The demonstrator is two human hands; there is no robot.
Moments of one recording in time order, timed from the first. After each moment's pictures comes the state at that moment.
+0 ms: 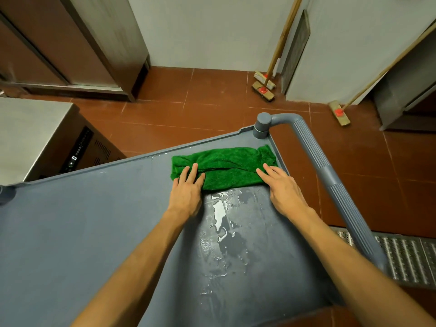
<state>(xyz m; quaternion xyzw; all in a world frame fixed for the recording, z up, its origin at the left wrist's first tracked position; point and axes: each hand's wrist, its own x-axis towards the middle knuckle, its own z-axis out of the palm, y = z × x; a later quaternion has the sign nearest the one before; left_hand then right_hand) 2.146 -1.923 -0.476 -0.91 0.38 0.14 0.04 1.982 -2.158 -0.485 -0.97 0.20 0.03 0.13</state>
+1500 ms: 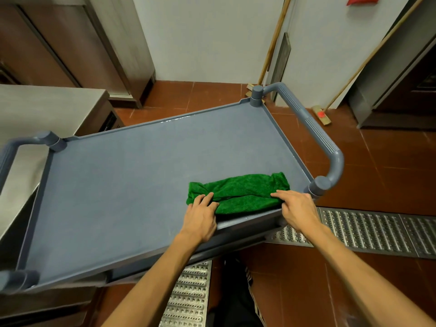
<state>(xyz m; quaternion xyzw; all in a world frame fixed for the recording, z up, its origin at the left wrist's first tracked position) 1.922 -1.742 -0.465 -0.89 0.42 0.18 -0.04 1.759 -1.984 -0.458 -0.95 0.28 0.01 0.14</state>
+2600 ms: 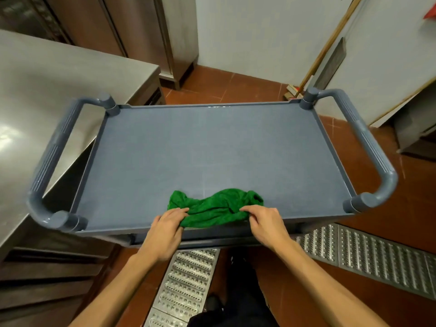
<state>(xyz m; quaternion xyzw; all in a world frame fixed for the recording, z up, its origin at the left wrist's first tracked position) 1.926 -1.547 -0.449 -0.92 0.31 0.18 -0.18 1.824 -1.822 -0.446 -0.96 0.14 0.06 0.25</state>
